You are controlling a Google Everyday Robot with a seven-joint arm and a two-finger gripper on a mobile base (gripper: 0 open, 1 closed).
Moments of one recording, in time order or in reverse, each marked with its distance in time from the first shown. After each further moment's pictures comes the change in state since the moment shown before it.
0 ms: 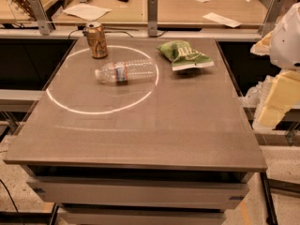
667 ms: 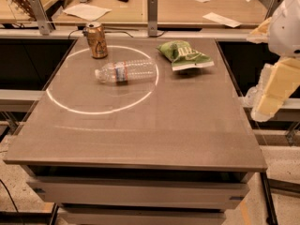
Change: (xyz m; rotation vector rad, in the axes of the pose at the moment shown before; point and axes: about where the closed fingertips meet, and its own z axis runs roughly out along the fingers) arm -0.012 -0.013 -0.013 0.030 -0.024 -0.051
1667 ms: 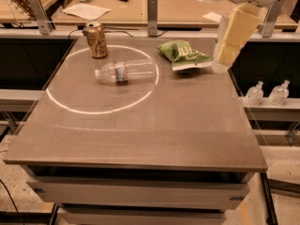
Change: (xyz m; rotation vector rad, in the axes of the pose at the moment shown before) arm -0.101 -0.056 -0.018 -0.023 -0.183 -0.183
